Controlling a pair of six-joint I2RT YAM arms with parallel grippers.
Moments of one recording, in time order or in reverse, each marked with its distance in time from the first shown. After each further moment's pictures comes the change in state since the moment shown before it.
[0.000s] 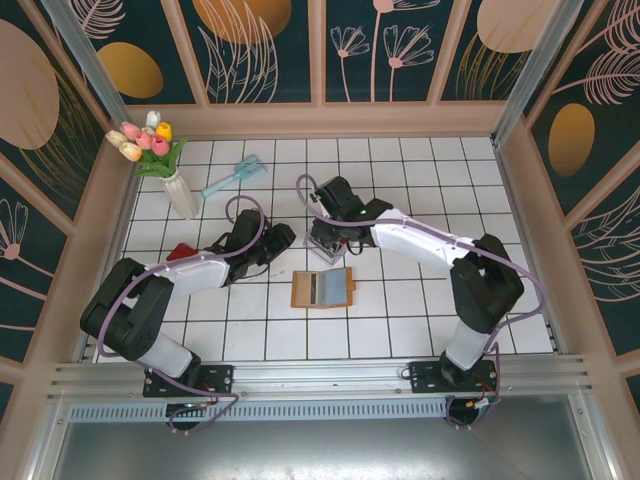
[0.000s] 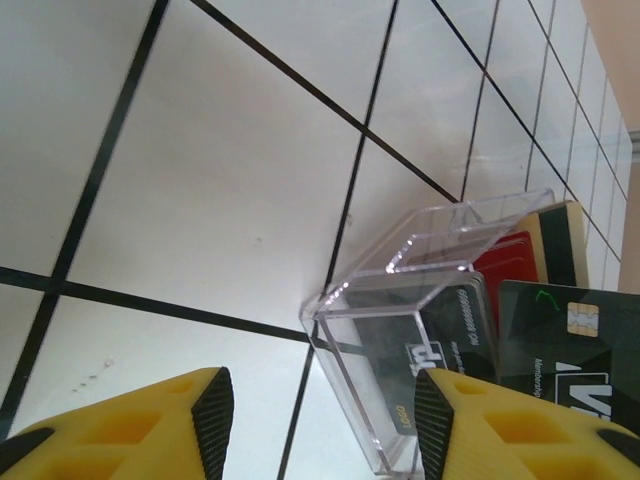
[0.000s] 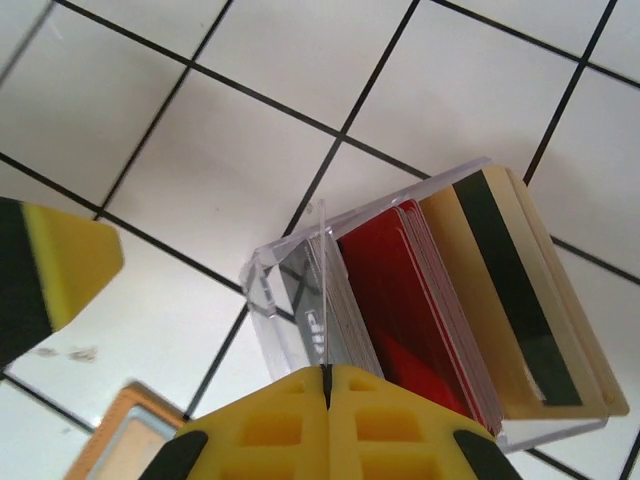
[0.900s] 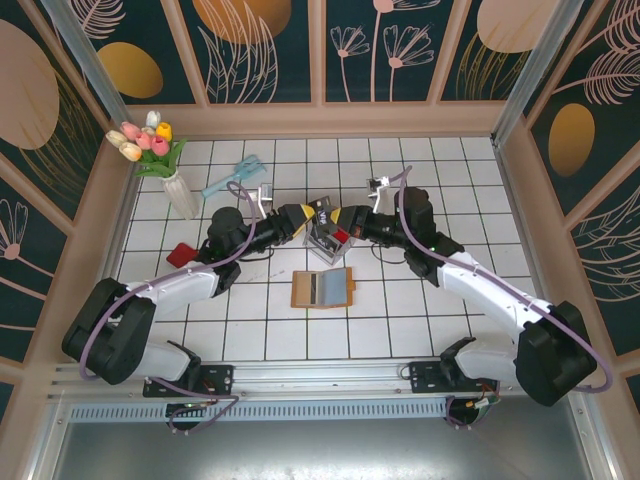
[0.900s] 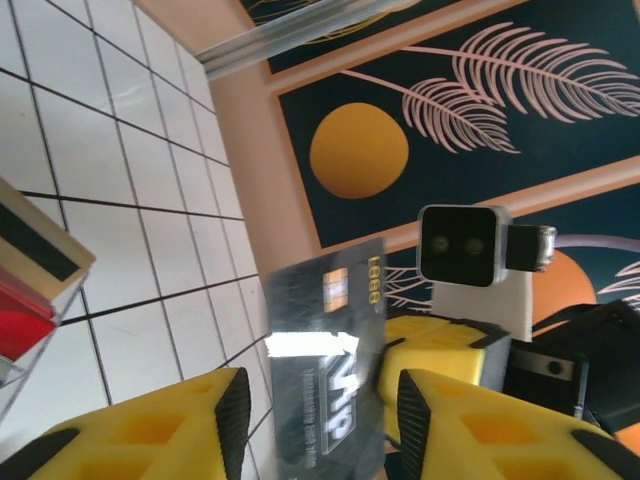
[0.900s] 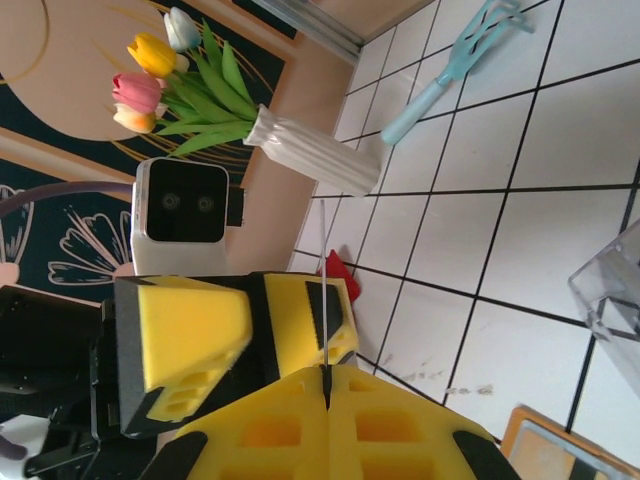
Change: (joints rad) left arm 0.000 -0.135 -0.075 0.625 0.455 -0.140; right arm -0.194 -0.483 -0.504 0.662 -0.578 0.663
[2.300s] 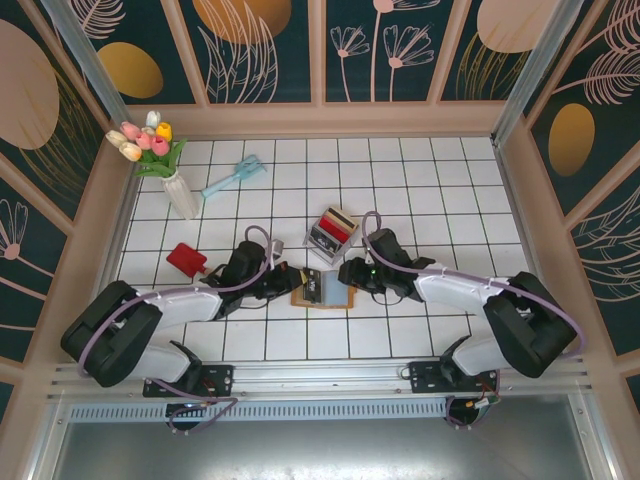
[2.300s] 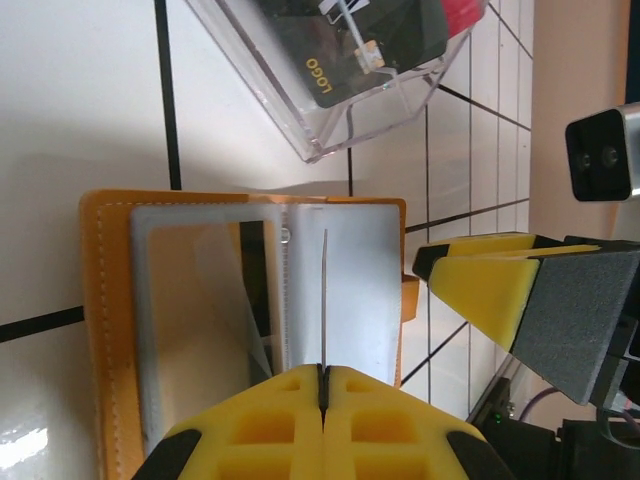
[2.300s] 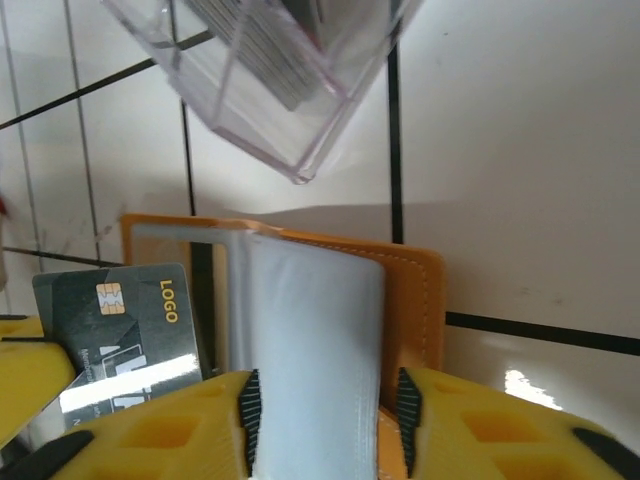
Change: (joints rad) left arm -0.126 0.001 -0.190 -0.432 -0.132 0.231; right arm 0.125 0.175 -0.184 -0.264 0.258 -0.014
